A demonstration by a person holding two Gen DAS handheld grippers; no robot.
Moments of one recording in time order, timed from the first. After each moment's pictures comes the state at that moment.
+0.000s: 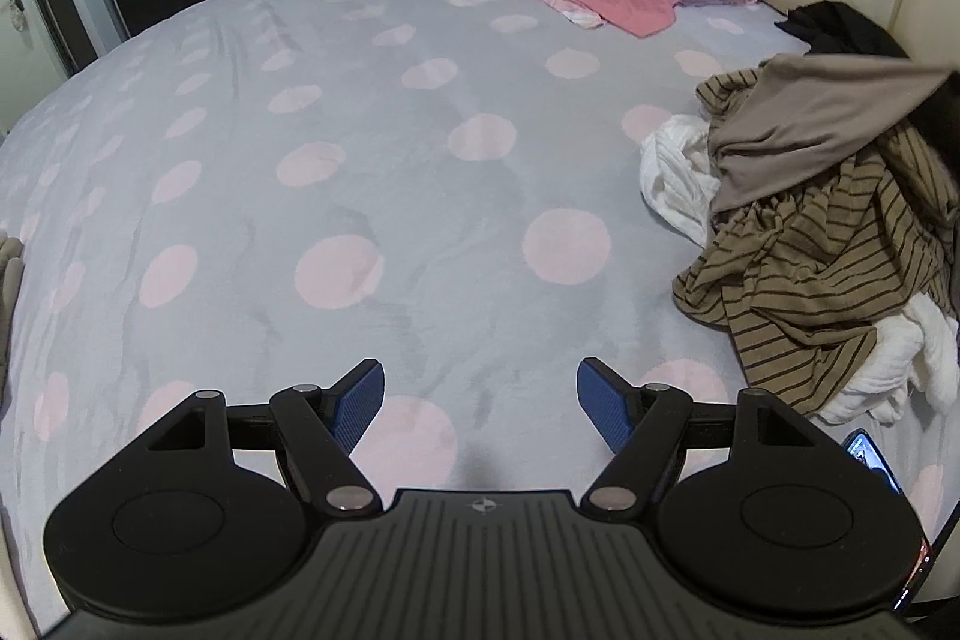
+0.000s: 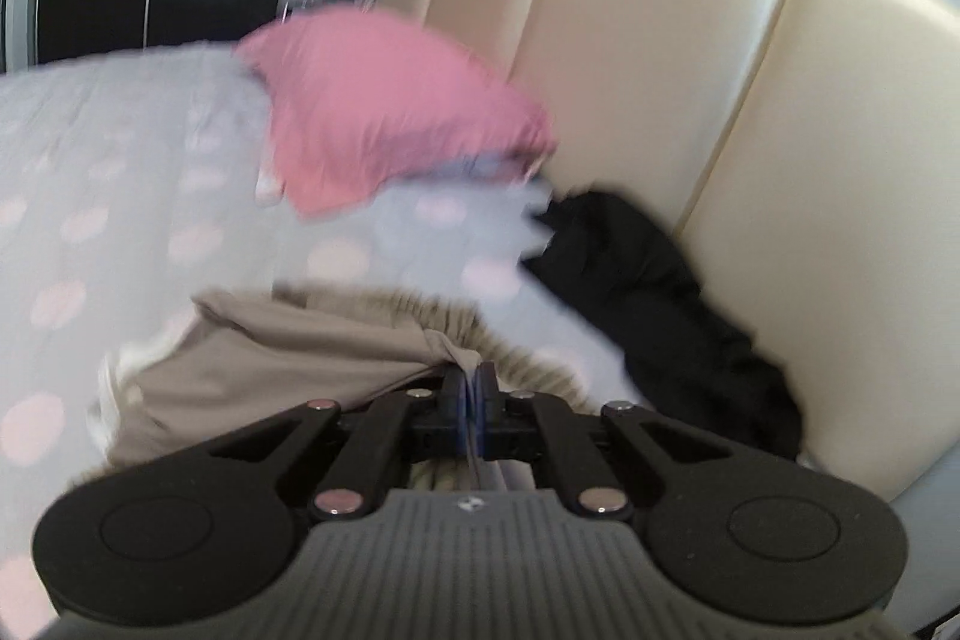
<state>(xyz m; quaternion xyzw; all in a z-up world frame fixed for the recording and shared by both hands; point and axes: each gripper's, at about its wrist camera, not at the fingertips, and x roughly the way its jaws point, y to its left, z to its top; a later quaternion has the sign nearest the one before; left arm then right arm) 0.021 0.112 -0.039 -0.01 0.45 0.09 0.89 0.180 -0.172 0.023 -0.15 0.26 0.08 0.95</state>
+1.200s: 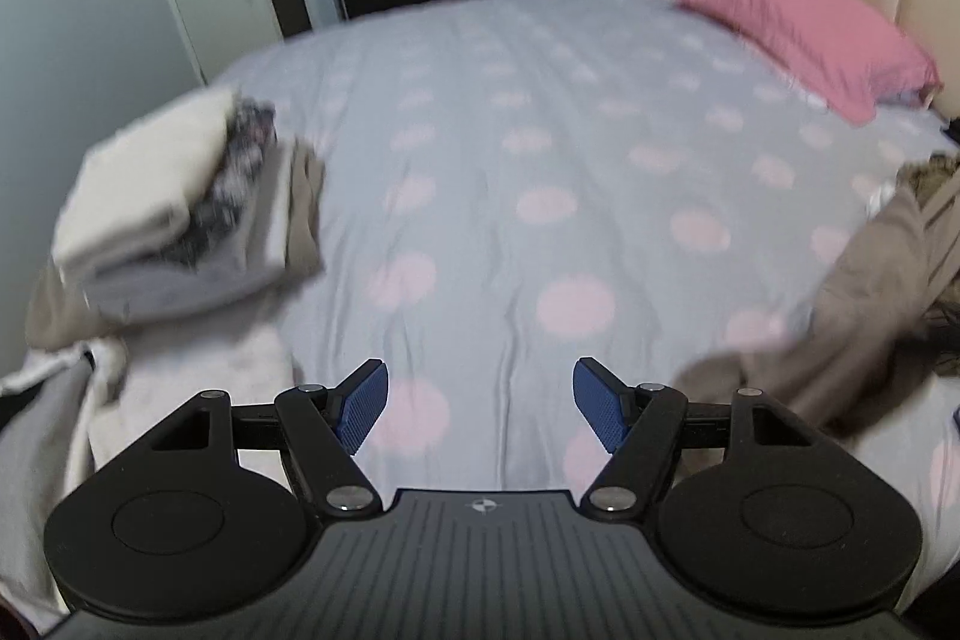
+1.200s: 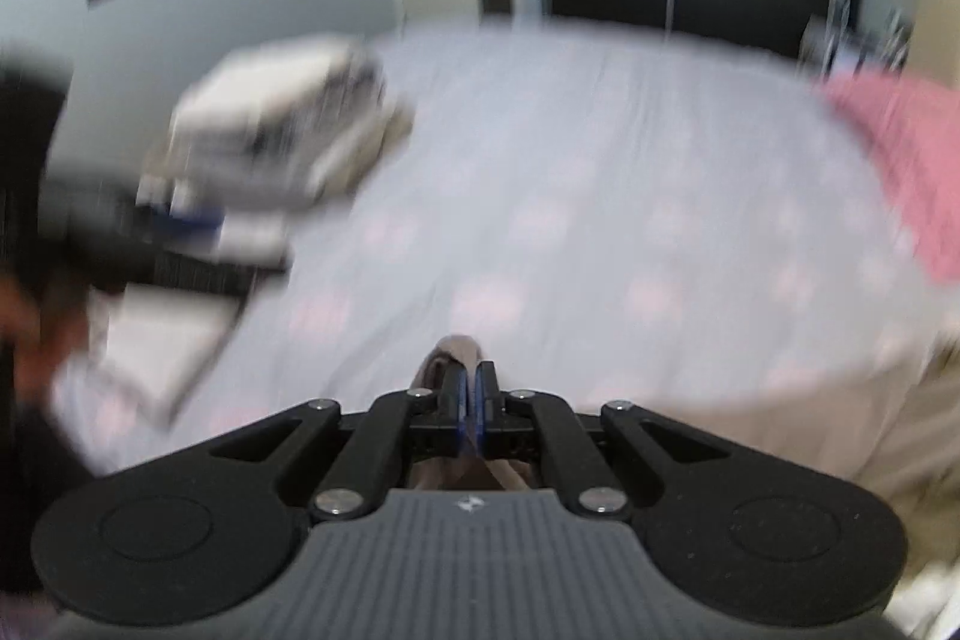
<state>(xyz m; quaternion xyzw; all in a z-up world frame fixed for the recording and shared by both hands) -0.176 0.266 0.018 -0.04 0.41 0.26 0.87 -0.151 0.025 -0.009 -0.18 0.35 0.54 0.74</state>
